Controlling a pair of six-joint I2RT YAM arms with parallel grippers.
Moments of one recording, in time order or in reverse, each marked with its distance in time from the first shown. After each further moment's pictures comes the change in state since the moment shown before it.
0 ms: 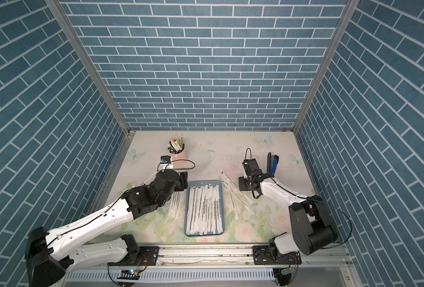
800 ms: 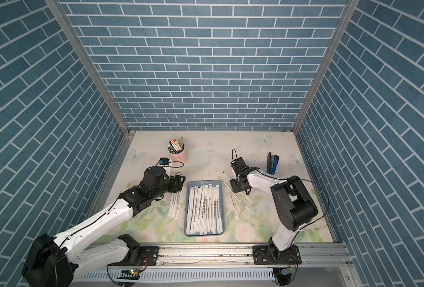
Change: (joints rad) left arm 0.262 0.008 -0.180 0.205 0.521 0.153; right arm 0.087 0.229 0.130 -0.053 0.050 -0.134
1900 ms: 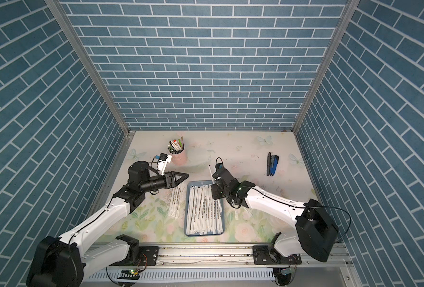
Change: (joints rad) left arm 0.259 0.015 -0.091 0.345 0.809 -0.197; right arm 0.414 -0.307 -0.069 0.137 0.056 0.465
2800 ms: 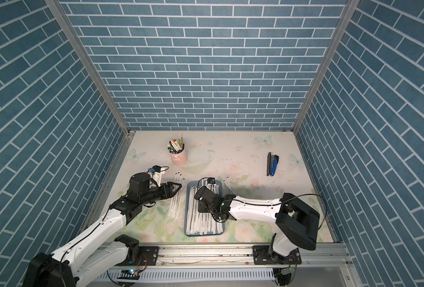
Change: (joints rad) left arm -0.059 -0.154 -0.119 -0.262 -0.403 0.083; right arm 0.230 0.172 -0.018 0.107 0.126 0.416
